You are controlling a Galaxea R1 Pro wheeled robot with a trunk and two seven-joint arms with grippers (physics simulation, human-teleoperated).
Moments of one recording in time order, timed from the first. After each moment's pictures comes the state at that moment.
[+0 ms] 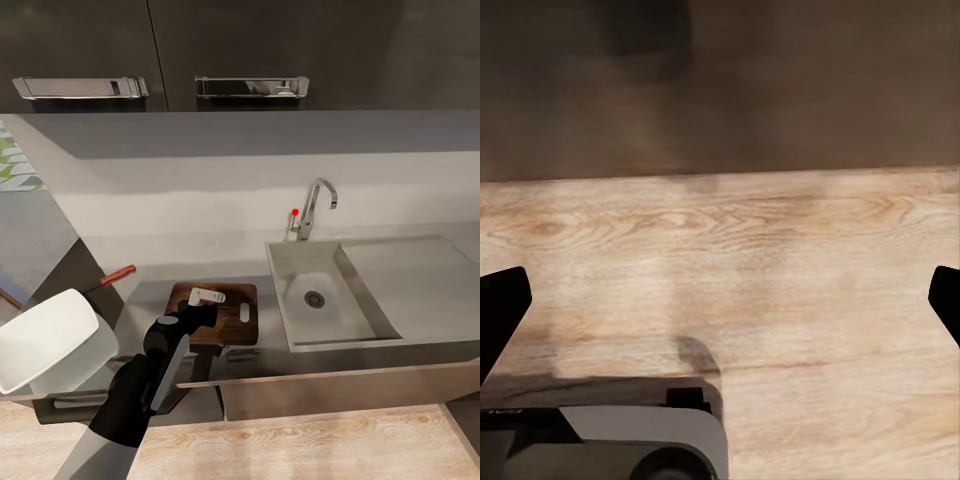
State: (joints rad) left arm -0.56 -0.09 -0.29 -1.44 0.06 0.79 0.08; right arm -0.12 0.02 -0.28 -0.29 0.29 -0.64 -0.05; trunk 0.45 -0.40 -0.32
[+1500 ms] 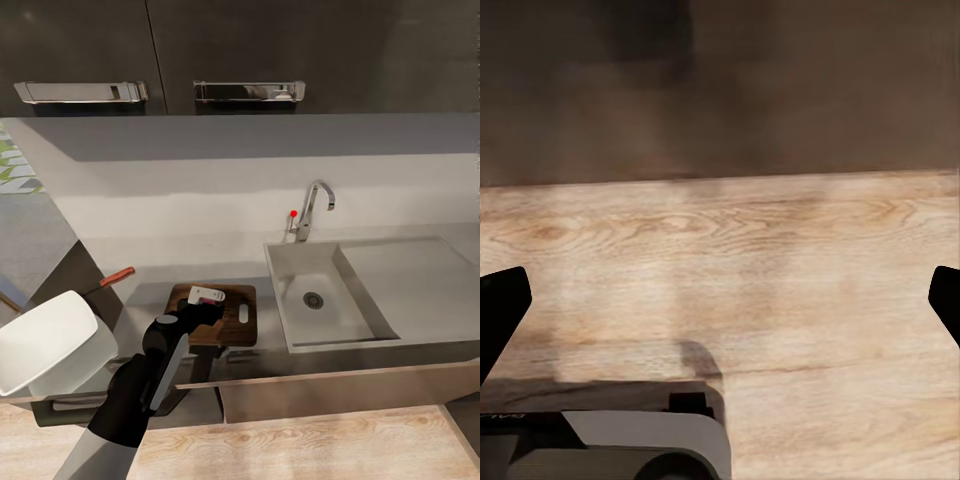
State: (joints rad) left arm -0.56 -0.09 -0.29 -1.46 0.05 0.79 0.08; right arm -0.12 0.02 -0.28 -0.29 0.29 -0.64 -0.04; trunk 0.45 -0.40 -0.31
